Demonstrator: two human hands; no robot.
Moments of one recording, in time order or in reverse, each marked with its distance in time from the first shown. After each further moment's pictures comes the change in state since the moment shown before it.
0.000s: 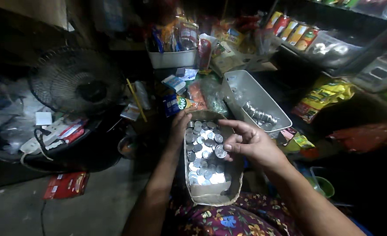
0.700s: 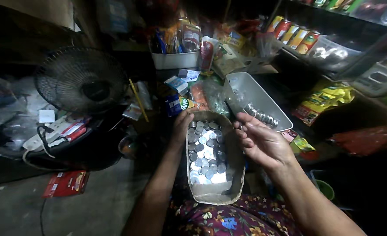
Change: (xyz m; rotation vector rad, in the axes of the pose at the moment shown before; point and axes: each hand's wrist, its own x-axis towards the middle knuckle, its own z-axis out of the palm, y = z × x) left_hand 0.001 -0.002 0.001 -0.059 0.012 -0.020; right_hand 0.007 -0.001 -0.006 0.733 0.091 0.009
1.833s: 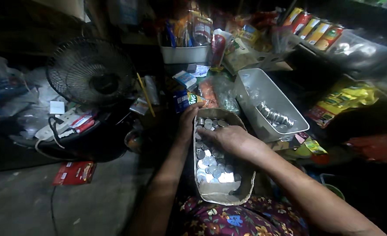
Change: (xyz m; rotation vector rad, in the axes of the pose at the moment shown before) left_hand 0.000 0.000 -0.002 -0.109 0.041 -0.018; right_hand 0.053 0.028 0.044 -2.221 -0.531 0.362
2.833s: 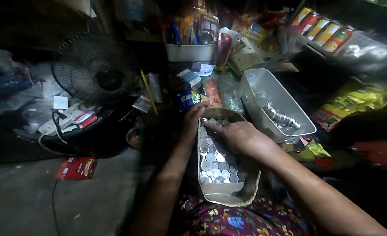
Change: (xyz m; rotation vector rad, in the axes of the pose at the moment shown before) left_hand 0.013 -0.030 -0.007 -0.033 -0.028 0.077; right_hand 0.007 0.001 -0.004 -0.106 -0.011 0.141
